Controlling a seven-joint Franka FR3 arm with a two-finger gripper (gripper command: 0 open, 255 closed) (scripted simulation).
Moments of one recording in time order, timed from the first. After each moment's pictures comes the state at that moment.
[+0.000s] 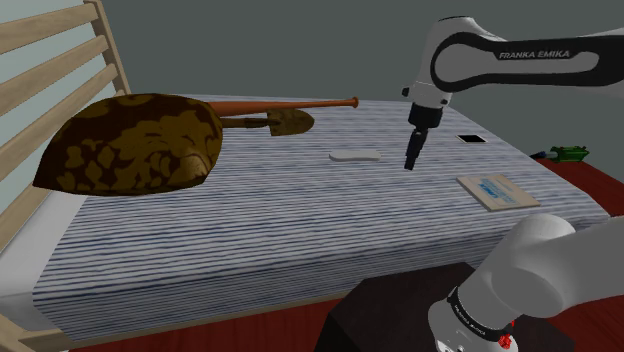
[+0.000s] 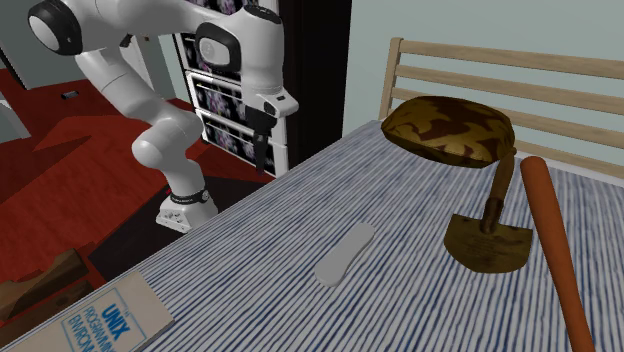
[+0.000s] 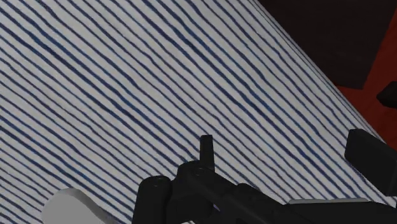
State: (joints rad) arm 0.01 -0.59 -0.20 -2.44 -0.09 1.70 -0.45
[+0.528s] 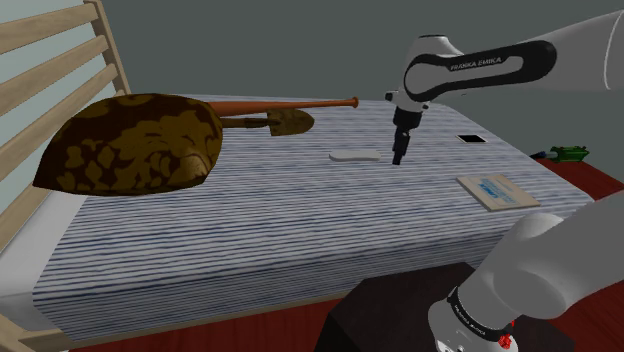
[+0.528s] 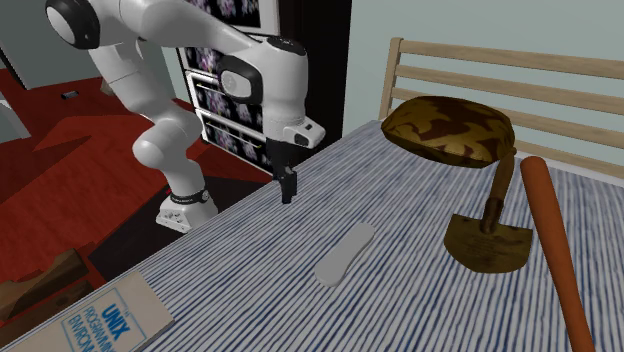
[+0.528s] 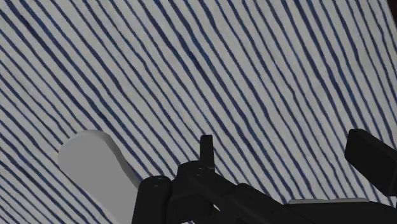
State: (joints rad) arm 0.04 -0.34 -0.33 -2.35 -0.13 1.92 -0.78
